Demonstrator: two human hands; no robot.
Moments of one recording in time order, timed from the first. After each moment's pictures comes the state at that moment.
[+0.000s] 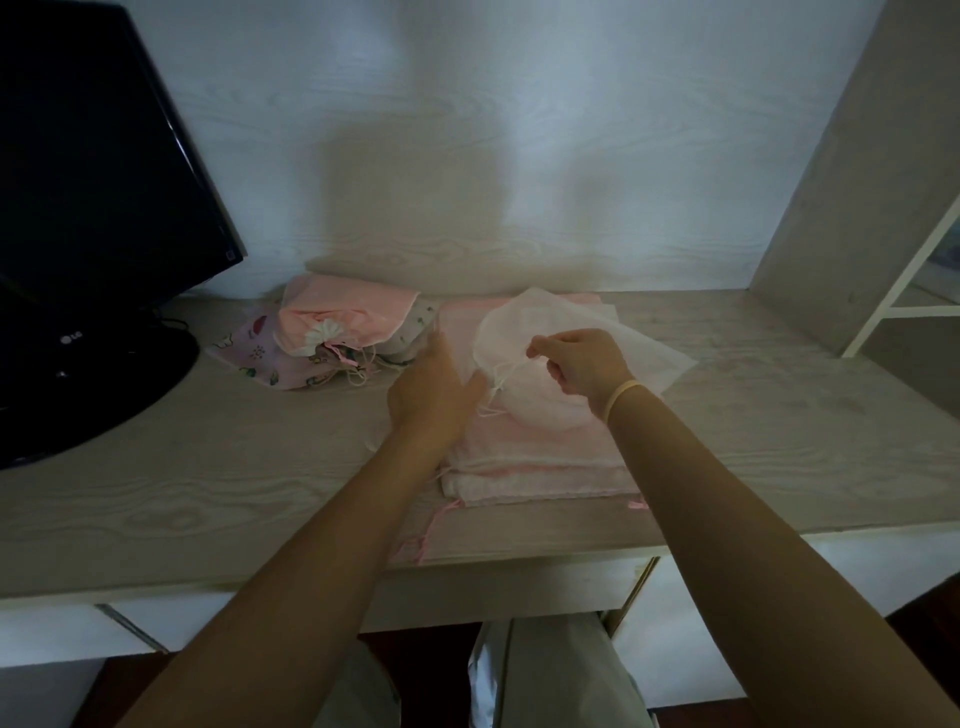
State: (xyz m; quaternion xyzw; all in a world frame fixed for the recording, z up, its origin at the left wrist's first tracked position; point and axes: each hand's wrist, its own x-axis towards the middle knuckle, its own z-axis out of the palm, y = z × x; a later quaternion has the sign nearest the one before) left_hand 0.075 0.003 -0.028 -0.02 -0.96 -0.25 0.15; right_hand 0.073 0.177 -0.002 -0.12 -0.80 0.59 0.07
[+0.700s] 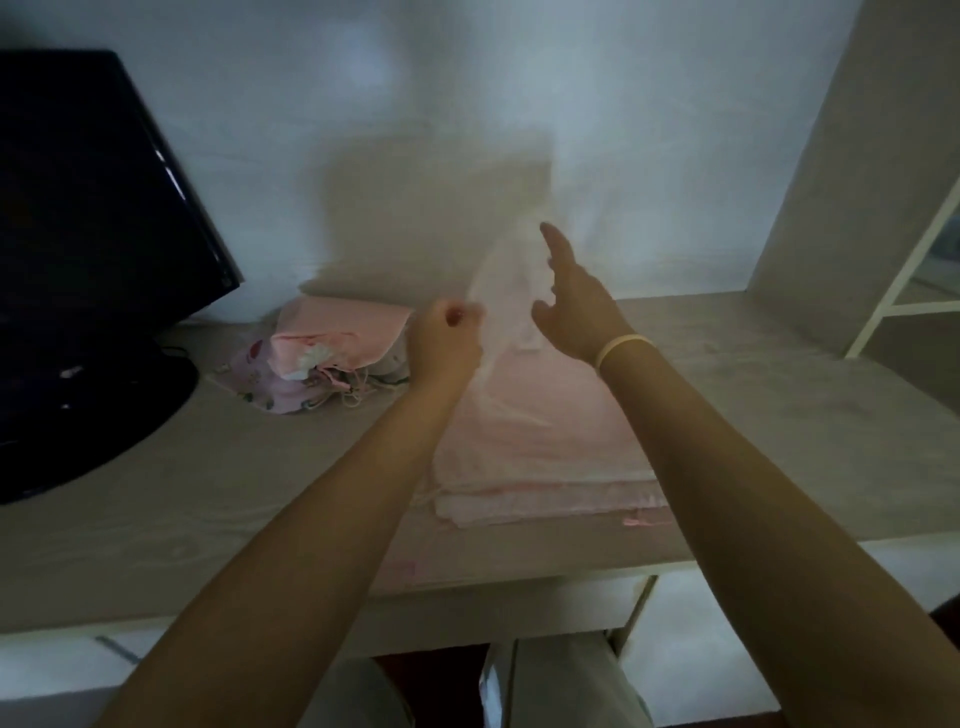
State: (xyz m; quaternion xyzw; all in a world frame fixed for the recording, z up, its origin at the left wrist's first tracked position) left_hand 0.045 0.040 0.023 -0.01 -0.79 -0.59 0.16; right_hand 0.058 0.190 0.056 0.05 -0.93 0.30 0.19
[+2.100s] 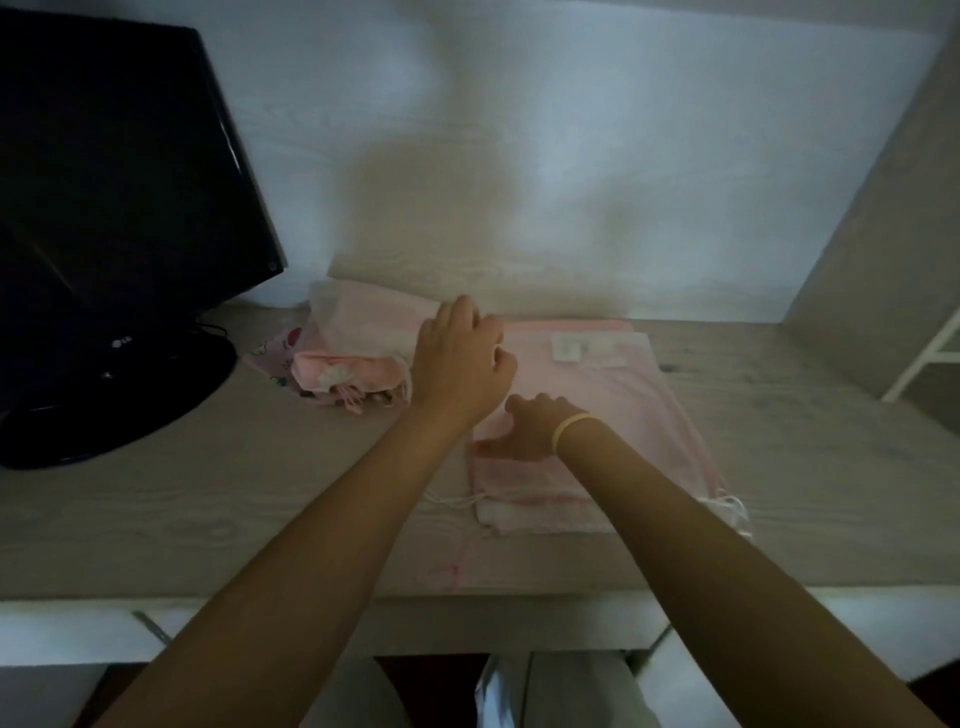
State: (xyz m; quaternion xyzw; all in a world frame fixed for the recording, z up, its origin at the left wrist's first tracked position) left_hand 0.051 -0.020 0.011 -0.18 -0.91 -0.18 0.32; right_hand 0.058 0.099 -0.019 -0.01 -0.98 0.01 -0.17
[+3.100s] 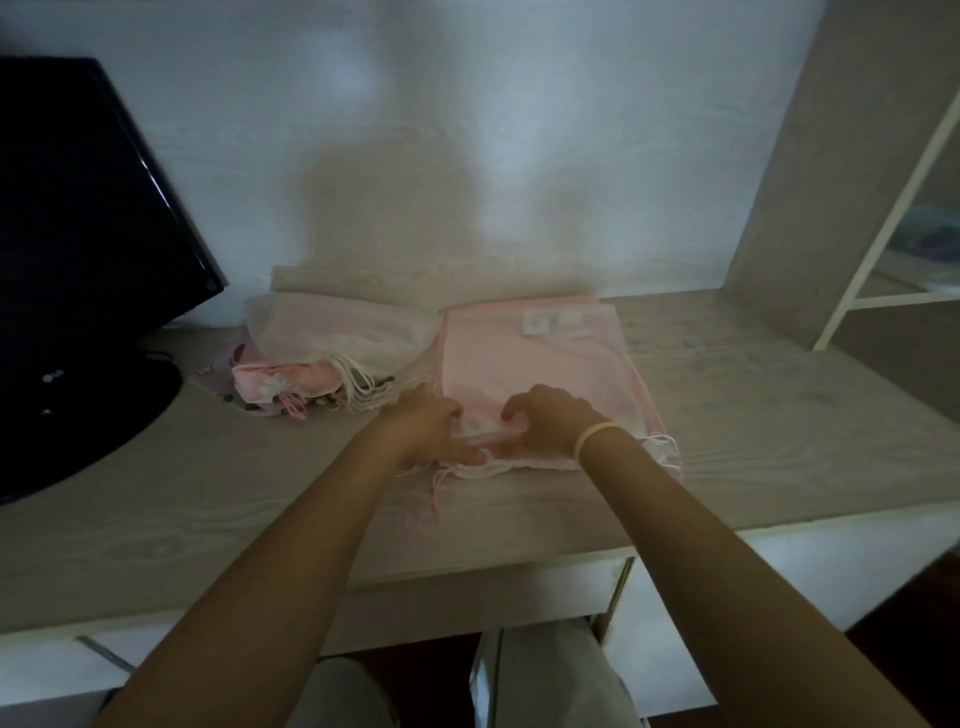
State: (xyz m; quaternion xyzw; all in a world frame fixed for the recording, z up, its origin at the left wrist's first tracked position) left_hand 0.062 -0.002 -0.026 -0.18 -0.97 -0.07 -0.12; right_hand 0.104 0.182 -0.022 0.02 -0.99 0.13 -0.07
